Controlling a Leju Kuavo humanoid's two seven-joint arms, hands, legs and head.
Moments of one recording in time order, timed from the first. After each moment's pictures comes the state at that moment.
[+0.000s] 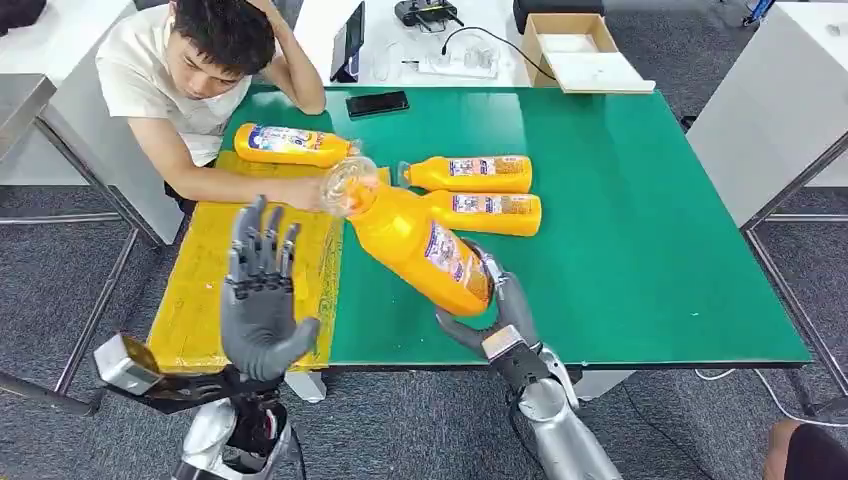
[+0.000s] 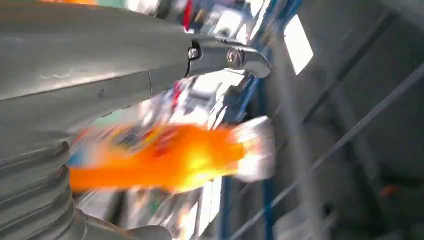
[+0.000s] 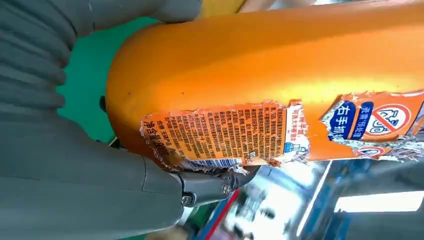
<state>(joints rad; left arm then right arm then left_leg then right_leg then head) -0.07 -0.21 -0.29 -1.57 0.34 -0.31 -0.53 -0.21 0.08 0.24 -1.19 0.26 -0.01 -0.66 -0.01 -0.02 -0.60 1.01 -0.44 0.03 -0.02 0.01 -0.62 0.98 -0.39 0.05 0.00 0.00</state>
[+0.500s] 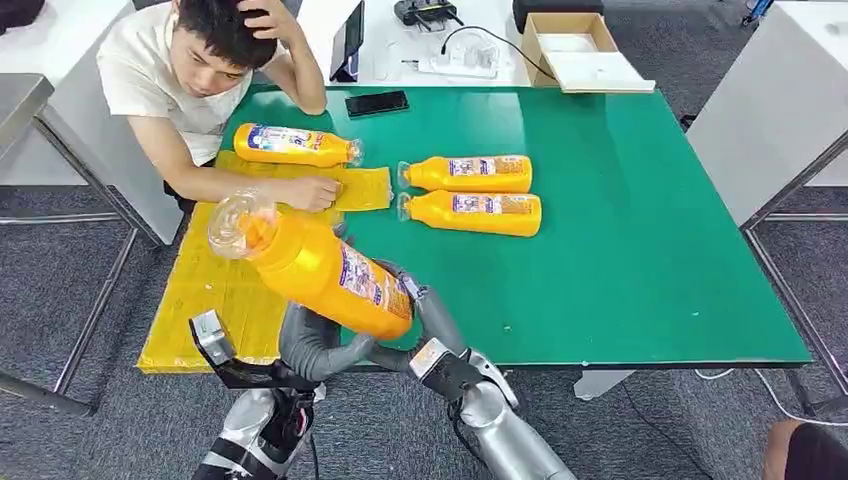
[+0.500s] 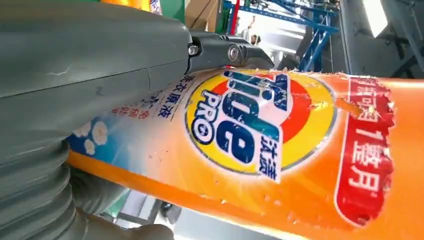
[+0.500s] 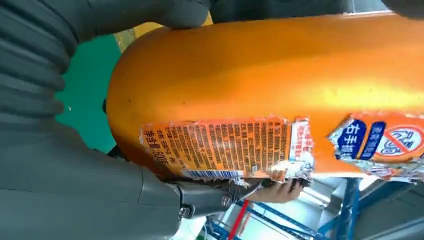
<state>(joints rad) -0.16 -0.20 -0.32 -1.30 0.30 -0.38 -0.52 -0.27 0.18 0.42 -1.05 0.27 0.07 -0.66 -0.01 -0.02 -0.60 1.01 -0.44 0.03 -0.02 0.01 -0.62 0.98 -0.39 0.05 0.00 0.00</state>
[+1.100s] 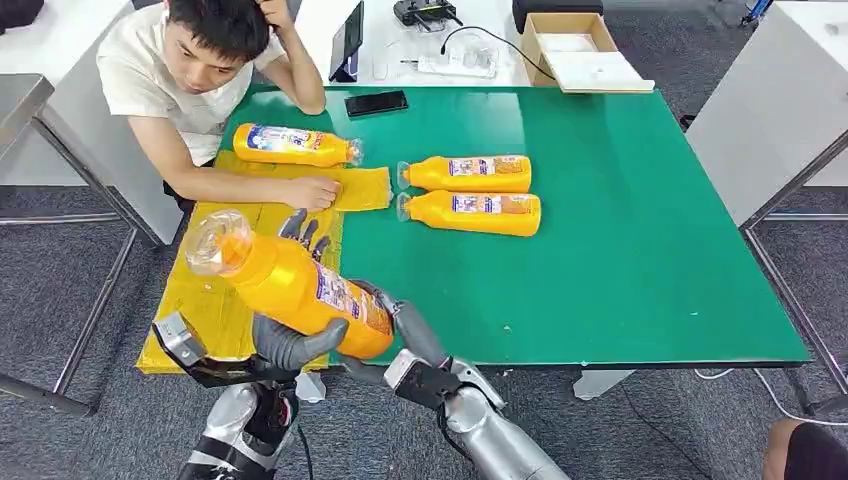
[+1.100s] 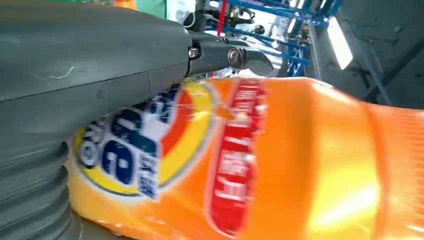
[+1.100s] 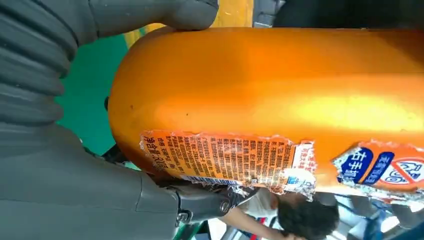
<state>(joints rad) -0.15 -0.20 -0.24 -1.36 0.32 -0.32 -0.57 -0.31 0.19 0.49 -0.91 0.30 0.07 -0.66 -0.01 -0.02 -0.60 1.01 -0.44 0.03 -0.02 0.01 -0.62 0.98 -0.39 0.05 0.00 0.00</state>
